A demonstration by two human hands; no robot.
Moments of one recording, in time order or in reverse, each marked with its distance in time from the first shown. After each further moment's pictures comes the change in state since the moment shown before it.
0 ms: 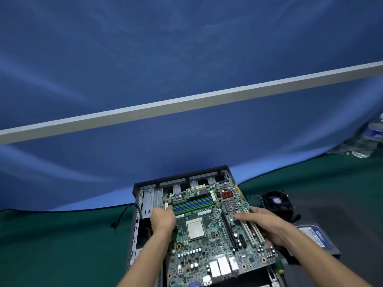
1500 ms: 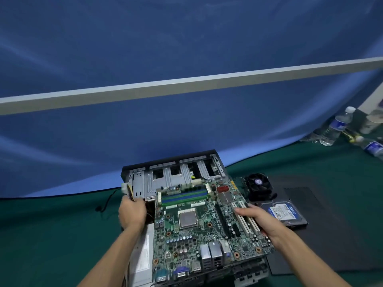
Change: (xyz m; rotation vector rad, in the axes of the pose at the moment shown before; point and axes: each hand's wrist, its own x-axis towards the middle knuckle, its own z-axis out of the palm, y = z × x) left_hand 0.030 -0.044 -0.048 0.146 0.153 0.175; right_hand -0.054 0.027 0.028 0.221 0.117 0.001
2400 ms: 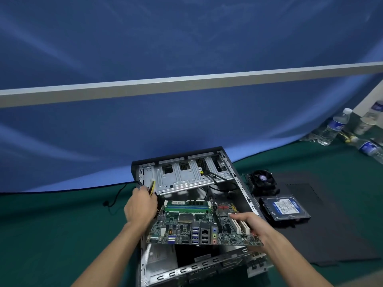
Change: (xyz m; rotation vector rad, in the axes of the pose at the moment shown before) left_hand -0.005 0.003 -0.042 0.472 -0.117 0.404; right_hand -0.009 0.018 0.058 0.030 0.147 0.221
